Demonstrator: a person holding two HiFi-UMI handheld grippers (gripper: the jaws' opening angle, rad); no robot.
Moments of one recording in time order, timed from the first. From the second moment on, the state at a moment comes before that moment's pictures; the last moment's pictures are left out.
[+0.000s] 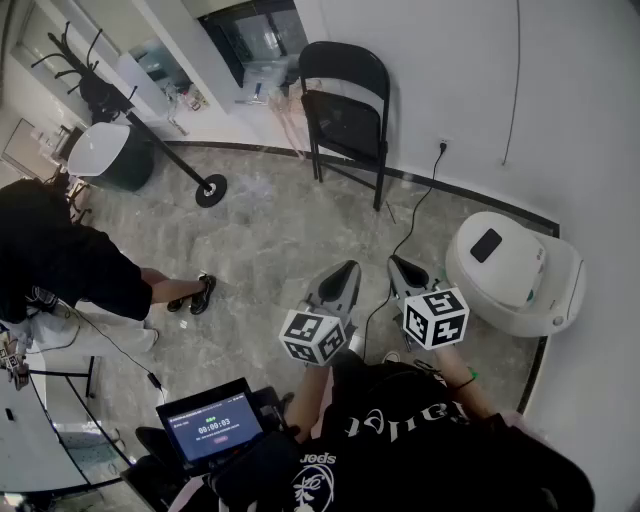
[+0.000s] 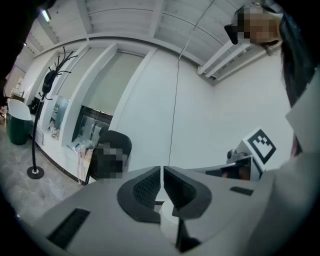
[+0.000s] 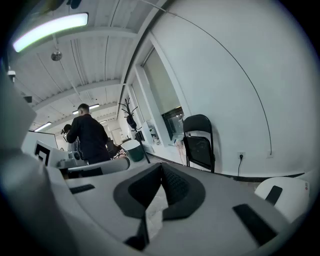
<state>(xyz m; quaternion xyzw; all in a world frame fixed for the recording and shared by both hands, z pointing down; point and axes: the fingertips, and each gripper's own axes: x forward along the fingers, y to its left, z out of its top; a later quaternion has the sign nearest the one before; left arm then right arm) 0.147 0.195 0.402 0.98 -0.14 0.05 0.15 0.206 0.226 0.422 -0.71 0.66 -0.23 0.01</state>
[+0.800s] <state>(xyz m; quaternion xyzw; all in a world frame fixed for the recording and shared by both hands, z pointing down) 0.215 0.134 0.422 0.98 -0.10 0.07 0.15 0.281 0.182 0.442 -0.74 0.62 -0.25 0.03</state>
